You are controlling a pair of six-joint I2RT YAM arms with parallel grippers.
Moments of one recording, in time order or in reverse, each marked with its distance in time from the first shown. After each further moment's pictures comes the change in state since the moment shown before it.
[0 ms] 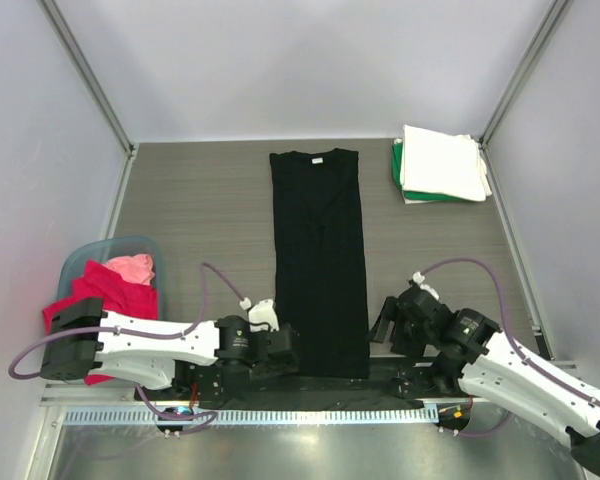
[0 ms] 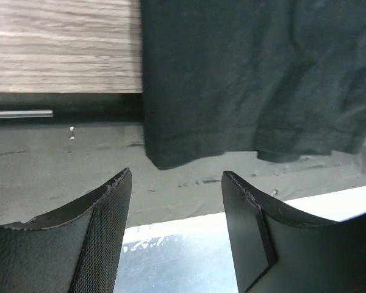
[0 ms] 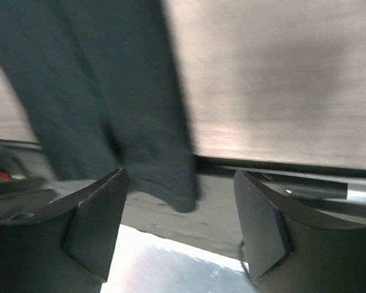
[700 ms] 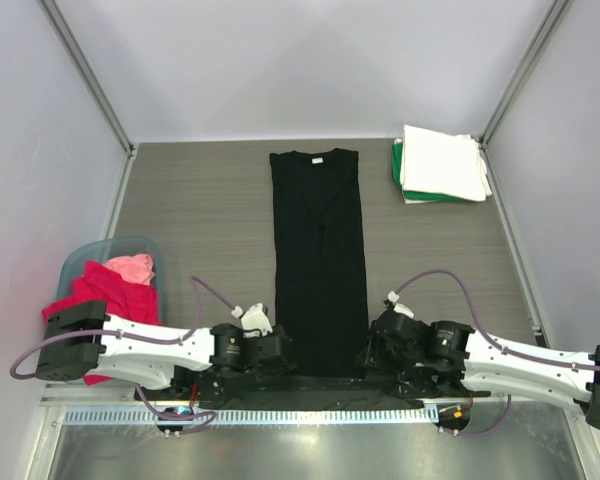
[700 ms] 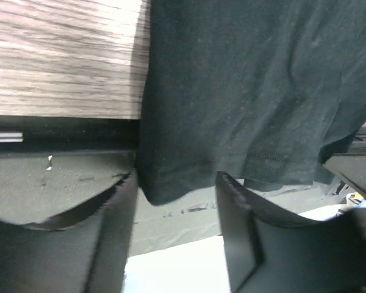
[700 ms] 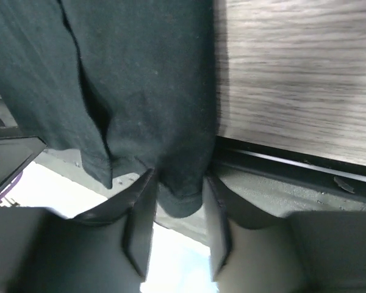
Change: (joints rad) left arm -0.019 -0.035 -0.163 0.213 -0.049 -0.148; right arm 0.312 0.102 -0.173 0.285 -0.035 0.248
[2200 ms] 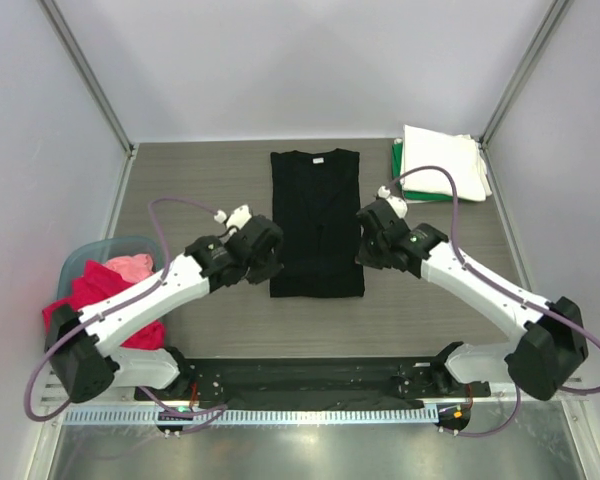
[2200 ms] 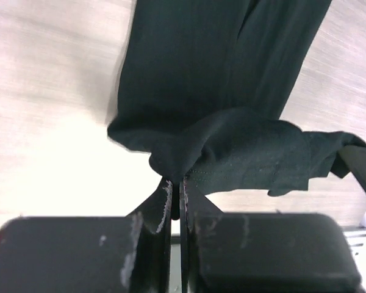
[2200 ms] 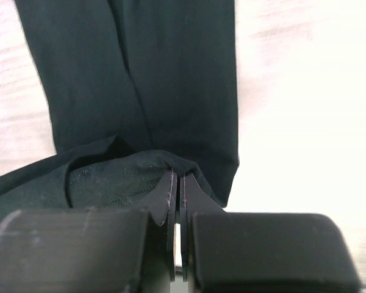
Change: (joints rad) left arm 0.605 0.056 0.529 -0.285 -0.005 0.556; right arm -0.460 0.575 0.745 -0.109 0.278 -0.565
